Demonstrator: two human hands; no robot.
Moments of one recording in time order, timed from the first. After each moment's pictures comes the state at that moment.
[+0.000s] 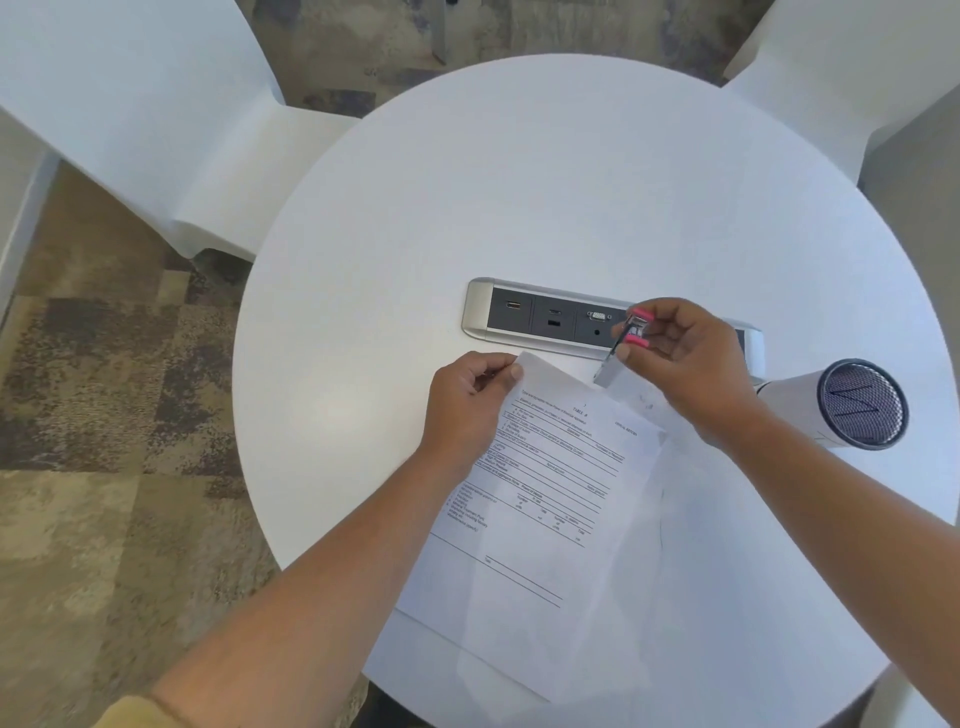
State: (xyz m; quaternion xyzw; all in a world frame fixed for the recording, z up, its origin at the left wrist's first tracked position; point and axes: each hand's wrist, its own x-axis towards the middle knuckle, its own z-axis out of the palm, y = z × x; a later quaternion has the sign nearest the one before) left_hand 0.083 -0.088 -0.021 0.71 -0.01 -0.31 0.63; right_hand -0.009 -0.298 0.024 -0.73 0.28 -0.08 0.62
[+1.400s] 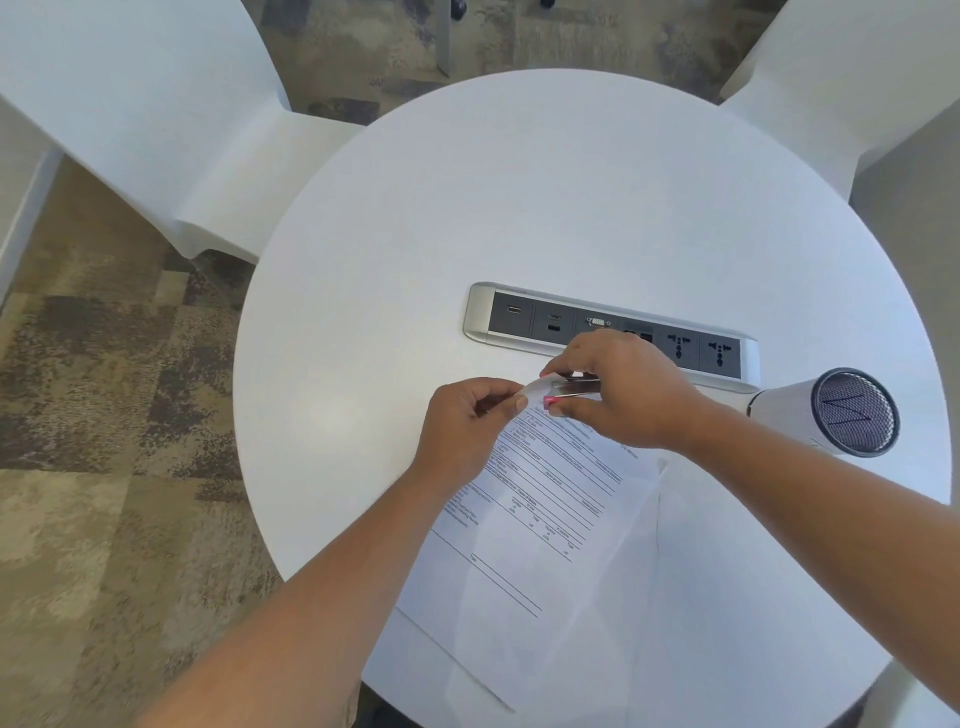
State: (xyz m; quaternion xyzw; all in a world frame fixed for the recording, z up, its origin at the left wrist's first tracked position) left_hand 0.073 -0.072 -0.022 0.73 -0.09 -0.33 0.59; right_hand 0.018 -0.259 0.045 -0.96 0.03 0.10 0.25
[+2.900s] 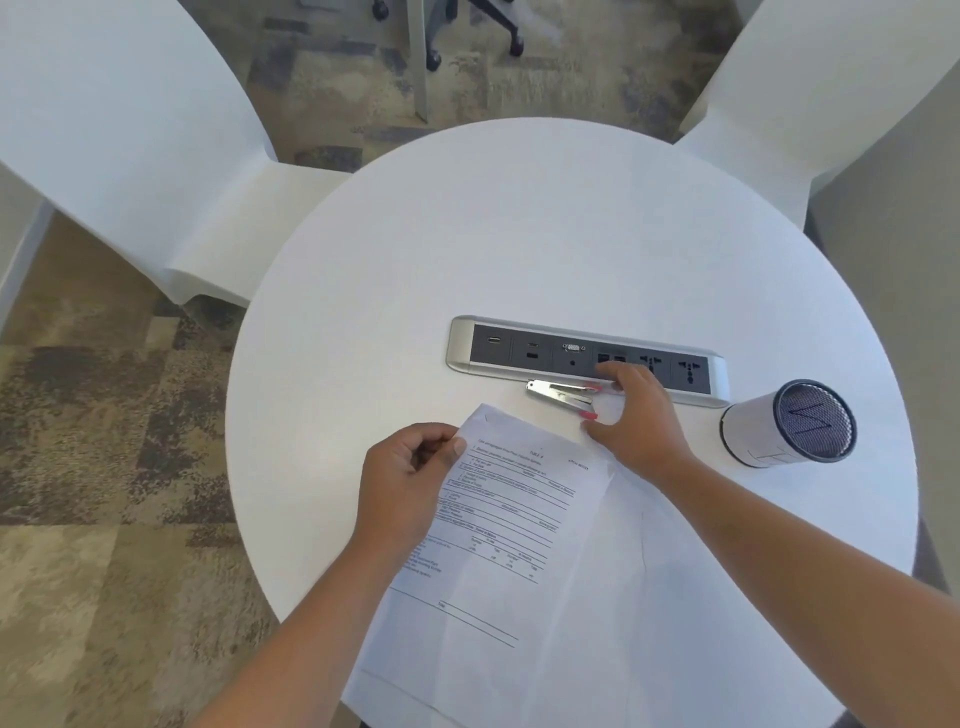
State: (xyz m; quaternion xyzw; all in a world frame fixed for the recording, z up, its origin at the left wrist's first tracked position) left_hand 0.062 -0.029 0.008 0.74 0.00 -0.28 0.61; right_hand -0.025 -0.291 -0.019 -0.89 0.33 0.01 0.31
